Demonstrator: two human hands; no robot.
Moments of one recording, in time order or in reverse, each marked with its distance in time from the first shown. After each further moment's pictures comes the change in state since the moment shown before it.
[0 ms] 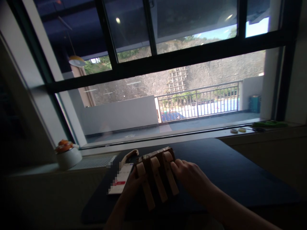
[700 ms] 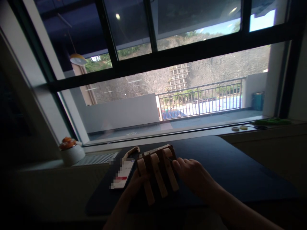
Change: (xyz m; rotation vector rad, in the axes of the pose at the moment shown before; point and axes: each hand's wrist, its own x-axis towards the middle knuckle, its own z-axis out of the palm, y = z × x) left_hand 0.001 -0.014 0.001 -0.025 -0.042 -0.071; right_hand -0.011 0.008 0.011 -0.161 0.185 -0.155
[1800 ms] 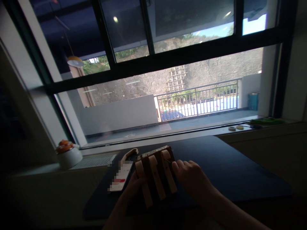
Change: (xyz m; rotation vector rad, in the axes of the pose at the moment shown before) left_hand 0.000 -0.004 -0.004 0.009 -0.033 -0.010; right_hand -0.005 -0.007 0.005 -0.137 0.057 0.109
